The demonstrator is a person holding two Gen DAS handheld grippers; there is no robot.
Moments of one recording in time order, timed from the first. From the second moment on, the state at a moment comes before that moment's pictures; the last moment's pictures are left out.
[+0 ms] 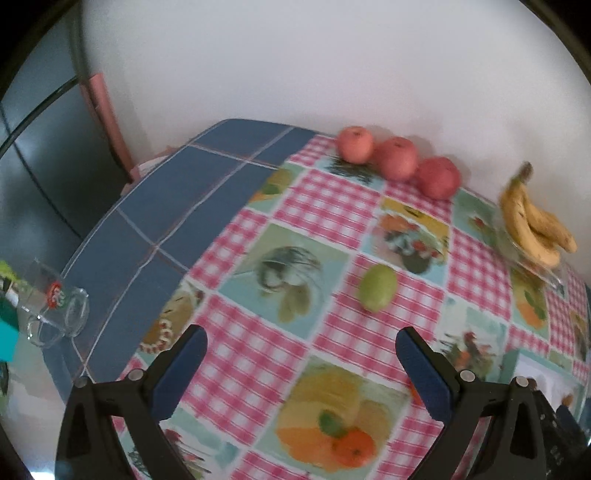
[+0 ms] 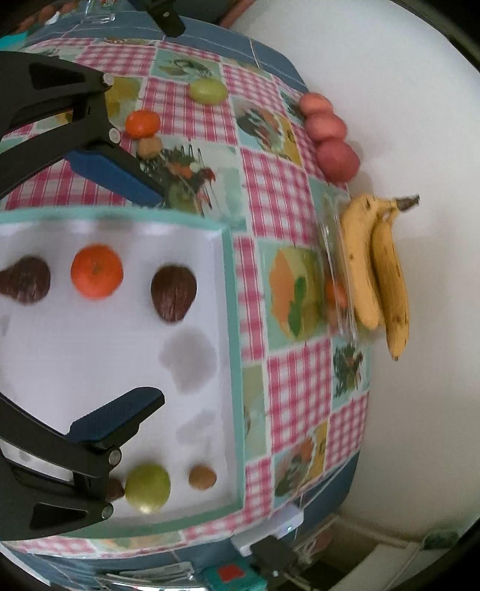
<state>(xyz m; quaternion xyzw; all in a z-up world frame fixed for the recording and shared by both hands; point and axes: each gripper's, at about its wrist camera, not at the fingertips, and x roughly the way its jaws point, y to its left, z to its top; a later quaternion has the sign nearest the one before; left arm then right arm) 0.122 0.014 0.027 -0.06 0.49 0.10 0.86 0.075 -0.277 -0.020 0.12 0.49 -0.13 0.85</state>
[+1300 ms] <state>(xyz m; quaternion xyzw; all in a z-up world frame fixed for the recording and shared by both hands) 0.139 0.029 -0.024 -0.11 0.57 0.08 0.81 0.117 -0.190 -0.064 0.14 0.52 0.00 0.84</state>
